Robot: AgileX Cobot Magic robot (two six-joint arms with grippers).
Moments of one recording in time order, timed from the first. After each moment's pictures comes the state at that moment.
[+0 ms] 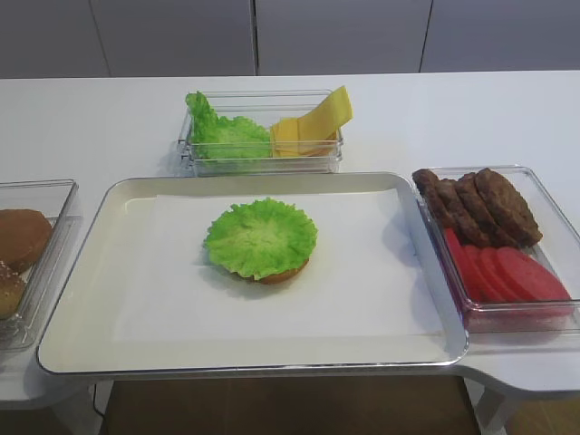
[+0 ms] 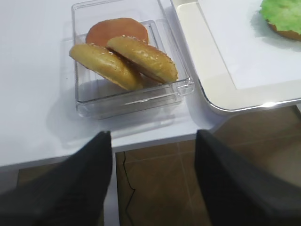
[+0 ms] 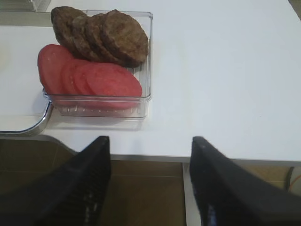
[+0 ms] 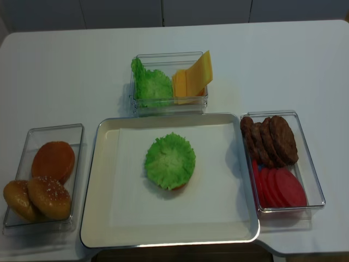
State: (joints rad) left arm -0.05 -0.02 -0.49 0.02 1.19 0.00; right arm 0.04 -0.02 -0.48 0.08 1.13 -0.04
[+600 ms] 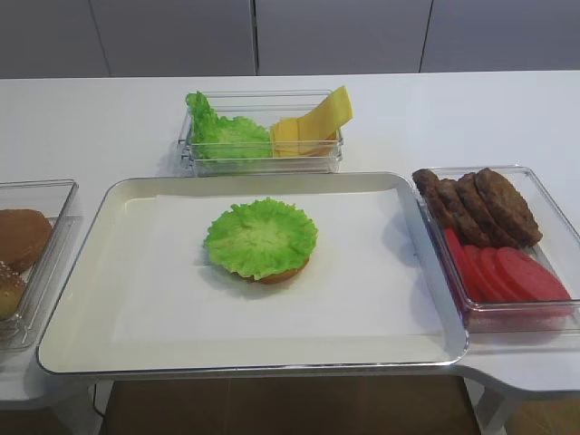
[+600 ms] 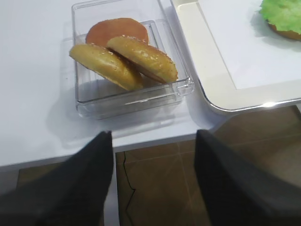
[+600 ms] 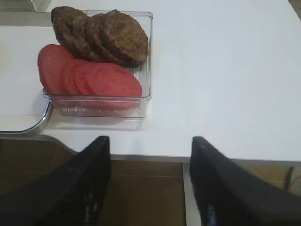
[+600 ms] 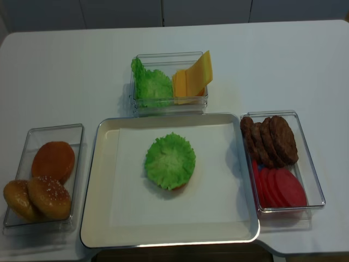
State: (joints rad) left arm -0.05 -0.02 -0.49 0.02 1.19 0.00; right arm 0.04 -0.02 -0.48 0.08 1.13 -0.04
